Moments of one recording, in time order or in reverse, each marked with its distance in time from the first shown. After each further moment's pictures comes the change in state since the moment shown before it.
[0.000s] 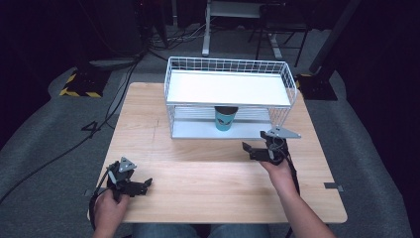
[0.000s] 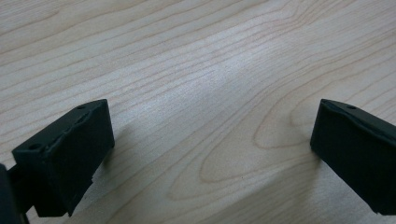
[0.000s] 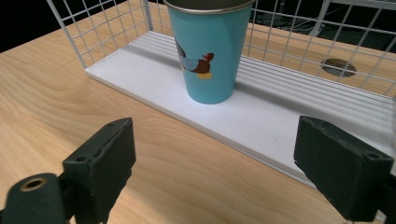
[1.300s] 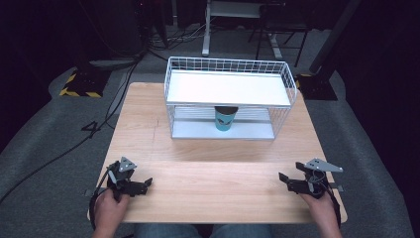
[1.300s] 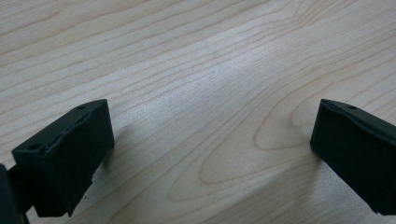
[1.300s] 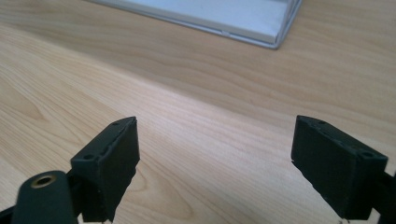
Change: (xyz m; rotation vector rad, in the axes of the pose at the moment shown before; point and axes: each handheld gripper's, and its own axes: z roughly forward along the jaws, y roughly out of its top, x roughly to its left) left arm 0.000 0.001 0.000 0.001 0.002 -0.001; right arm -0.048 -0.095 -0.089 0.125 -0.070 0.053
